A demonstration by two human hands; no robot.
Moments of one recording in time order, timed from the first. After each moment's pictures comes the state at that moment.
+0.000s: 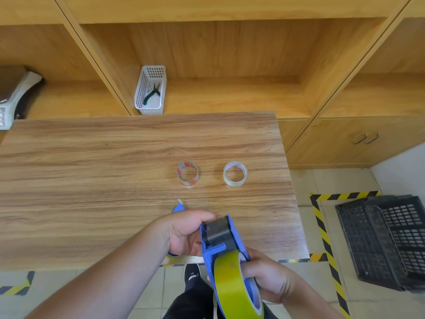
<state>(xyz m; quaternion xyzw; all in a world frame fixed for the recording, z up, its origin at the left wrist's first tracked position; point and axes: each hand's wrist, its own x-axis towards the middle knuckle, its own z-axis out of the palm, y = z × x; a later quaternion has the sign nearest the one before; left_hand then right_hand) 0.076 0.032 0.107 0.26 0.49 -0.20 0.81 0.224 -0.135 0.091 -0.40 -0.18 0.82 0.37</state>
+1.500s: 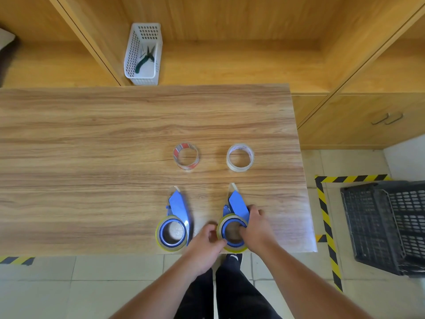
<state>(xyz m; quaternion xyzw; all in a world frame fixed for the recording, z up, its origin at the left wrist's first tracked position) 0.076 -0.047 -0.006 0.49 0.61 -0.13 0.61 0.248 -0.087 -0.045 -0.84 -0.31 0.45 0.07</state>
